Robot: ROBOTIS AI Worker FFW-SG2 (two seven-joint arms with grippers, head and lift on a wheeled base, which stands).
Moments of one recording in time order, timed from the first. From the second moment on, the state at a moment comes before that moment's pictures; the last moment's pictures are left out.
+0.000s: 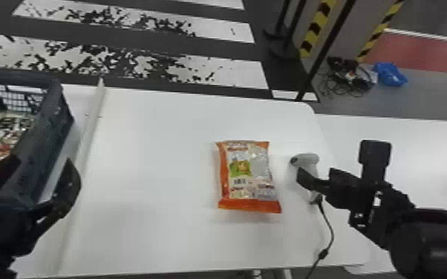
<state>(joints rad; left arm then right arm) 0.63 0.21 0.00 -2.01 0.29 -0.18 -0.10 0.29 -0.31 -0.25 -1.97 -0.33 0.84 0.13</state>
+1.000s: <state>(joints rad) 0.63 0.21 0.00 -2.00 0.29 -0.18 -0.10 0.25 -0.30 -0.21 -1.89 -0.44 1.00 0.37</state>
